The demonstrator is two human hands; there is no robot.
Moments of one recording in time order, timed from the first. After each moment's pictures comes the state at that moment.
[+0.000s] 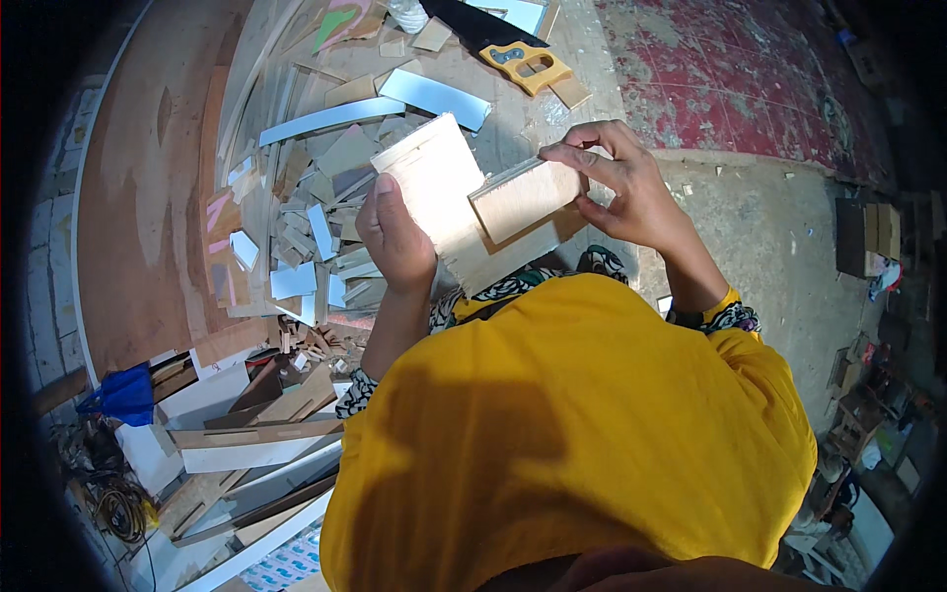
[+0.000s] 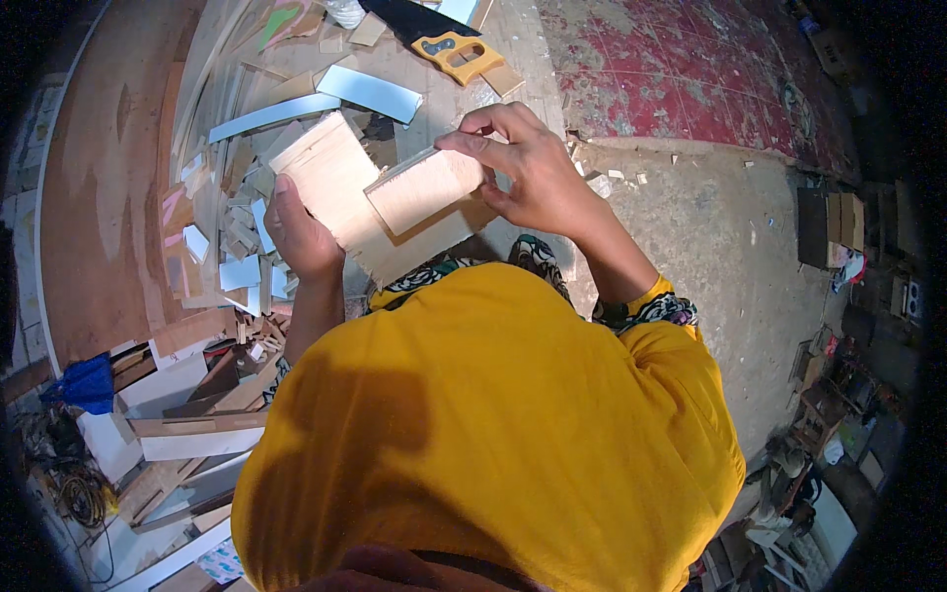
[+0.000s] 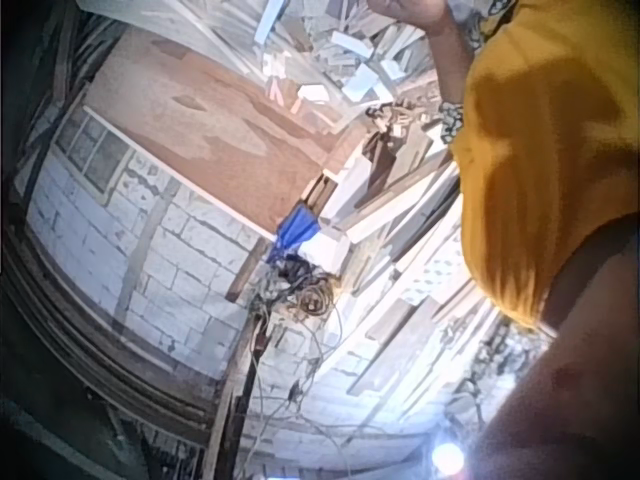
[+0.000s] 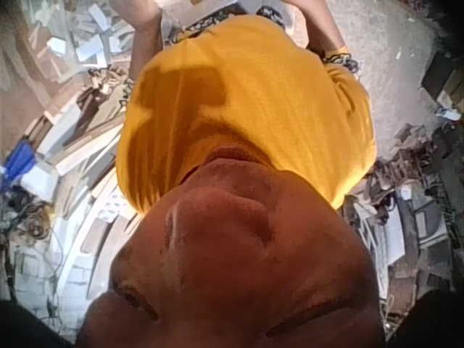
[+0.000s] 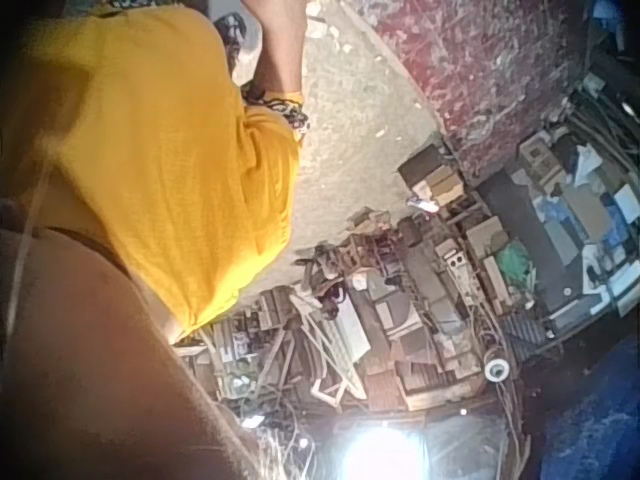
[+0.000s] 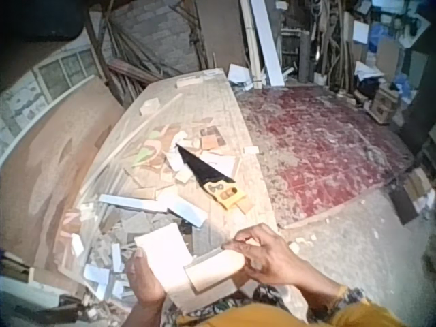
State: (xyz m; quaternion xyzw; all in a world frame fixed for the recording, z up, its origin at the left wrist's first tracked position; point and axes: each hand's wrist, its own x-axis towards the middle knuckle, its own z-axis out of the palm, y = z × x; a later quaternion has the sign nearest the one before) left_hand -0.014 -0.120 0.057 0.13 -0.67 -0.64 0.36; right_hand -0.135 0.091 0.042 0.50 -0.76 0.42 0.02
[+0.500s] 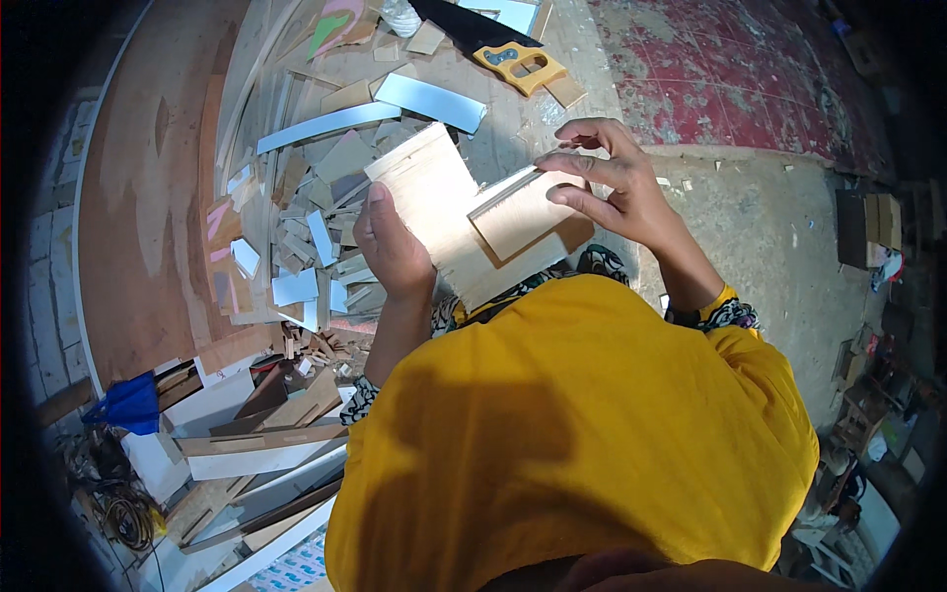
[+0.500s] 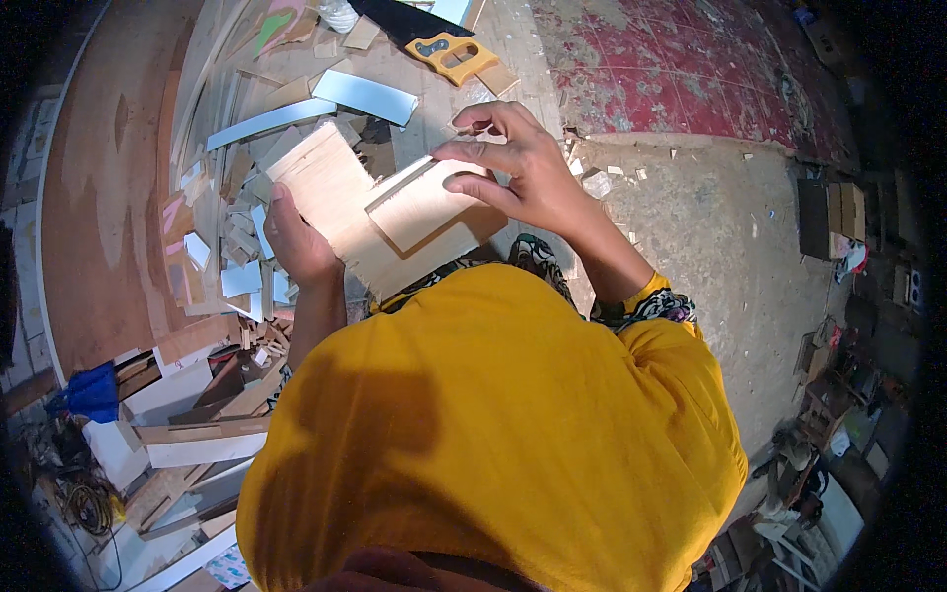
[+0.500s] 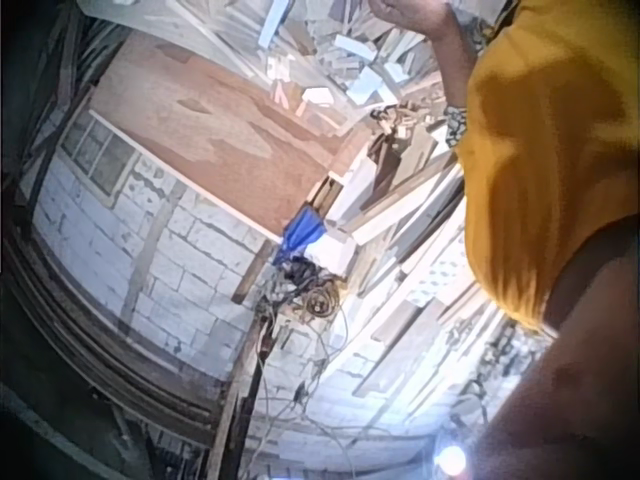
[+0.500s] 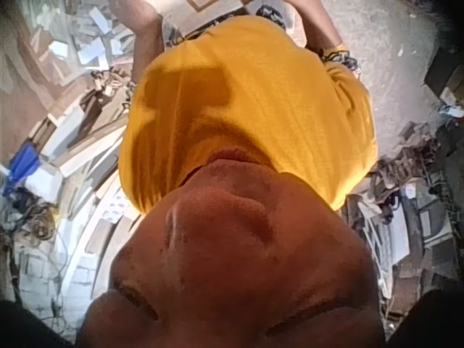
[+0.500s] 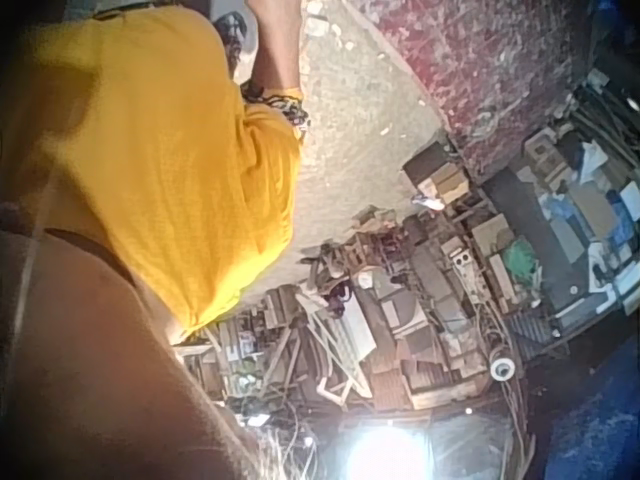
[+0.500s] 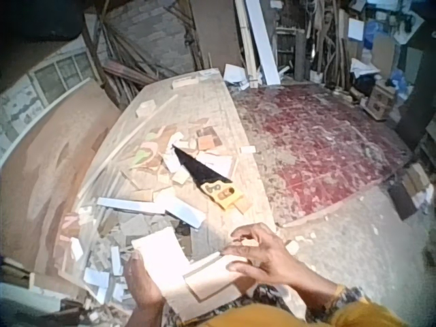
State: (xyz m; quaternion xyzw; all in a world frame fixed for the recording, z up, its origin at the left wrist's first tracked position) left_hand -0.011 -0.113 0.060 0.18 -0.60 -0.70 0.34; right_hand -0.135 0.090 0.034 0.48 -0.73 0.48 0.05
